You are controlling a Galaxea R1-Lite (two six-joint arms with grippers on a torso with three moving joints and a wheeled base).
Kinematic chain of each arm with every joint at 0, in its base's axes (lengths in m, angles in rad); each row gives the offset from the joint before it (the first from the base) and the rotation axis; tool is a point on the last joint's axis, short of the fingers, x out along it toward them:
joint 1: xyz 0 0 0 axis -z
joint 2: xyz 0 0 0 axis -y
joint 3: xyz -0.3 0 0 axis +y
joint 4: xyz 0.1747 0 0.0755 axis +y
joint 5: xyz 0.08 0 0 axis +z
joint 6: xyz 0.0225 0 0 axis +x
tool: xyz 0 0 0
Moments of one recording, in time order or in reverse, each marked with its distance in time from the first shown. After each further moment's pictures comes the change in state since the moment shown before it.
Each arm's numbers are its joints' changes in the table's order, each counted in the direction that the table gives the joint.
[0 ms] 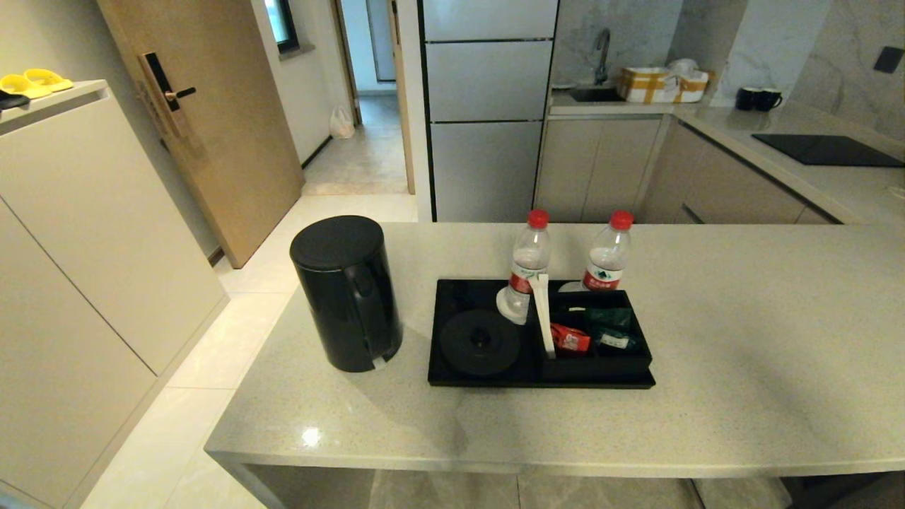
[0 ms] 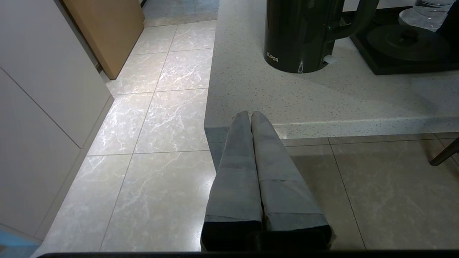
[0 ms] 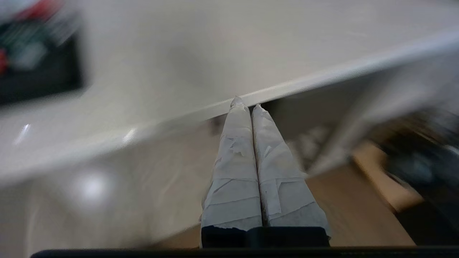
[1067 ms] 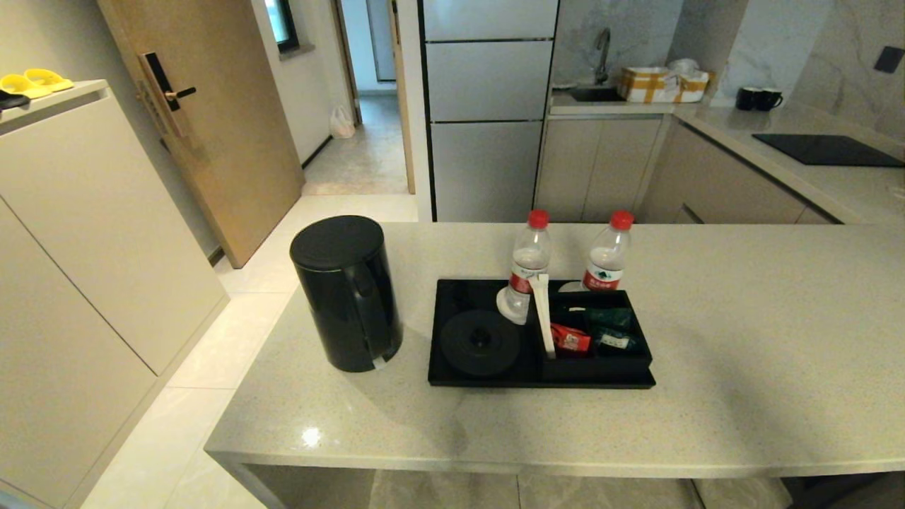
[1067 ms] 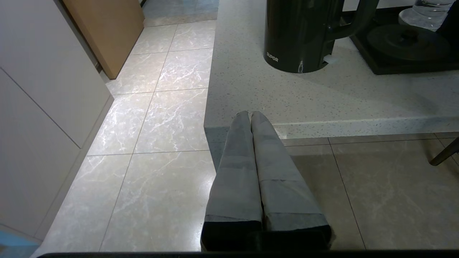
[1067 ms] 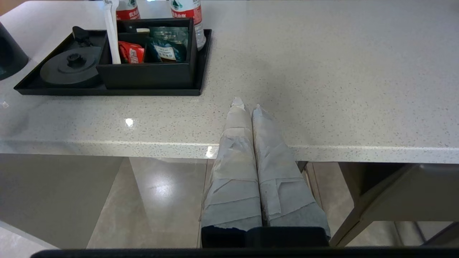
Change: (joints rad) left arm 0.000 0.000 0.000 0.000 0.000 0.000; right arm -0.002 0.049 0.468 -0.601 0.429 -0.054
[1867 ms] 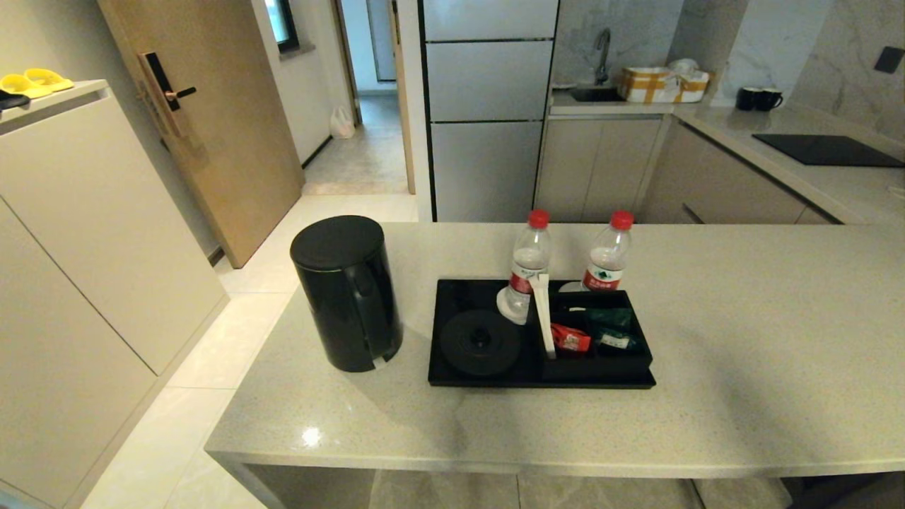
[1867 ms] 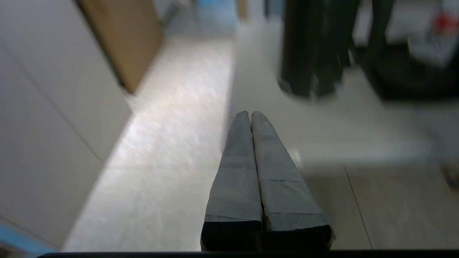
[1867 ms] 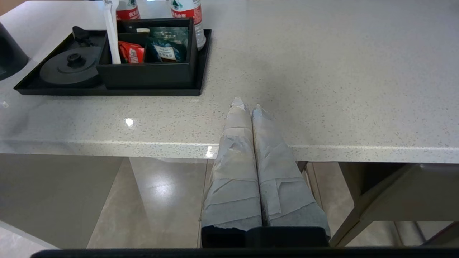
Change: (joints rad) left arm 0.000 -0.032 -0.161 0.062 0.057 0.017; right arm 0.000 0.000 0.000 0.000 0.000 0.000
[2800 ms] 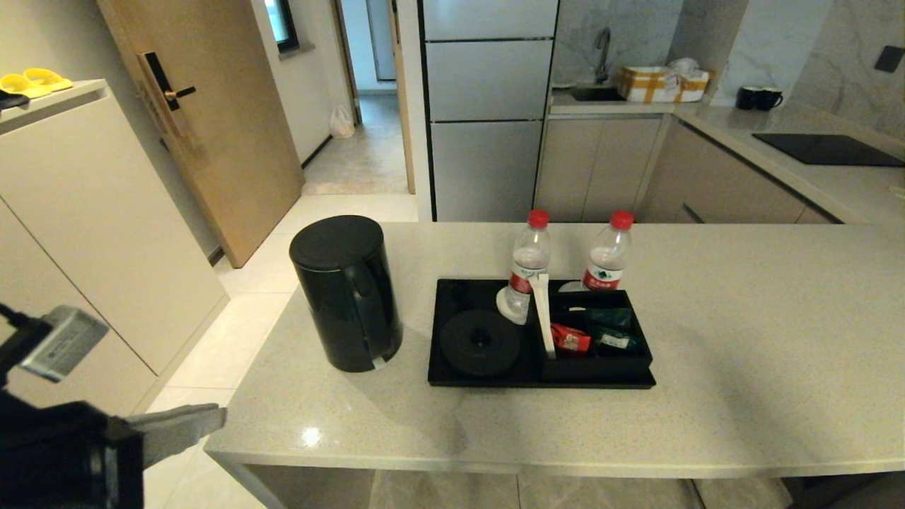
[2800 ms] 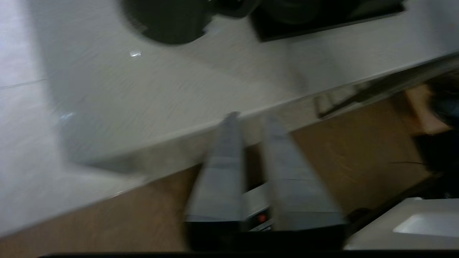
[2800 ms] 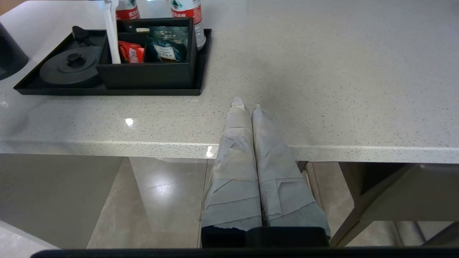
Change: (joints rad) left arm 0.039 -1.056 -0.340 -0.127 -0.496 -0.080; right arm 0.000 -0.001 0.000 0.000 0.000 0.000
